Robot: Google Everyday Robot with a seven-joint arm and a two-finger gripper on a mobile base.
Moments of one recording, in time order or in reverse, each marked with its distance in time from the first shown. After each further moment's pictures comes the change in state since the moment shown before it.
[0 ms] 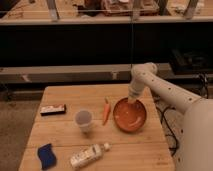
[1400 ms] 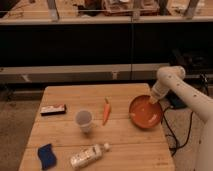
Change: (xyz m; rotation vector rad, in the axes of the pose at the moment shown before) arm 0.144 -0.009 -0.022 0.108 0.044 0.406
